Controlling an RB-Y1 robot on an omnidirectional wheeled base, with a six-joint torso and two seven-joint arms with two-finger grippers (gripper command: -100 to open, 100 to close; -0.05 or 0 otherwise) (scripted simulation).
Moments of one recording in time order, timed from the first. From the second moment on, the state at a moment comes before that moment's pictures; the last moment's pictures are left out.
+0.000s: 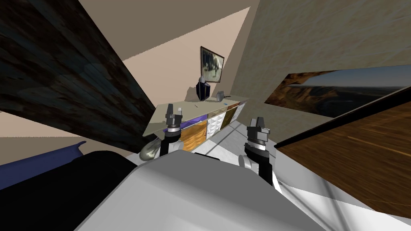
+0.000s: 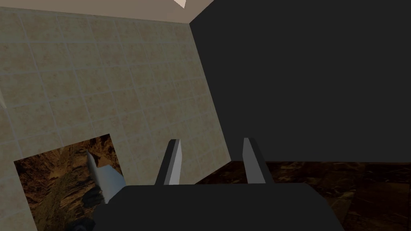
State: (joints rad) left arm 0.50 0.01 -0.05 -2.38 0.08 -0.54 -0.12; right arm 0.47 -0.01 0.02 -2.32 0.02 -0.45 0.12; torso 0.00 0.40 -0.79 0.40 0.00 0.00
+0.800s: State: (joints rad) left arm 0.50 0.01 -0.05 -2.38 0.08 -0.54 -0.12; right arm 0.47 -0.08 0.03 -2.30 -0.01 -0.46 0.05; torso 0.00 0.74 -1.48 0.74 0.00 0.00
